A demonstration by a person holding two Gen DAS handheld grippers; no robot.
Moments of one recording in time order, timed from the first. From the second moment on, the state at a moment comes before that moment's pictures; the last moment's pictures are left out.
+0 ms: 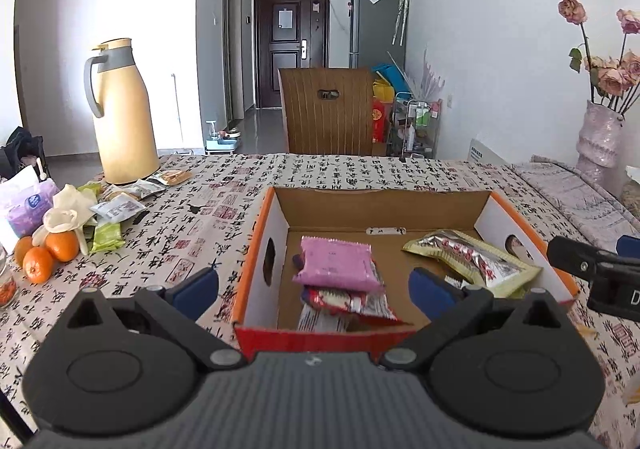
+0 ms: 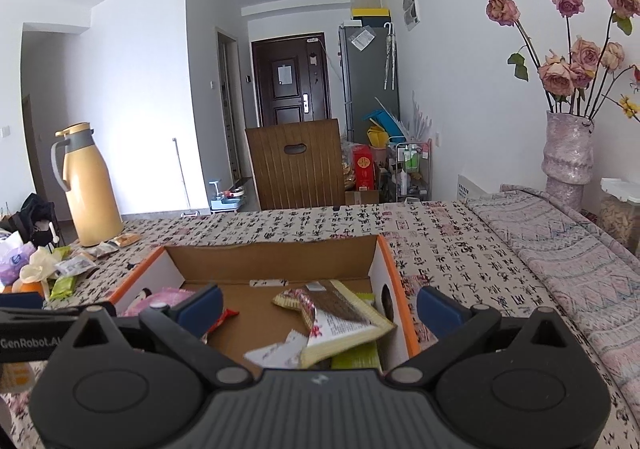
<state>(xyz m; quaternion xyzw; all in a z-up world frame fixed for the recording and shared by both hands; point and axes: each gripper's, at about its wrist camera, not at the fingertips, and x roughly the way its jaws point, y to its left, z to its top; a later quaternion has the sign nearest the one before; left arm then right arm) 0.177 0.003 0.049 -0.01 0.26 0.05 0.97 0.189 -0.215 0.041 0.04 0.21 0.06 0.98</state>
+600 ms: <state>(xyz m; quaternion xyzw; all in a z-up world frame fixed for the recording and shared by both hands) 0.131 0.020 0.023 0.00 0.29 0.05 0.96 0.125 -0.230 0.005 0.02 0.26 0.06 0.96</state>
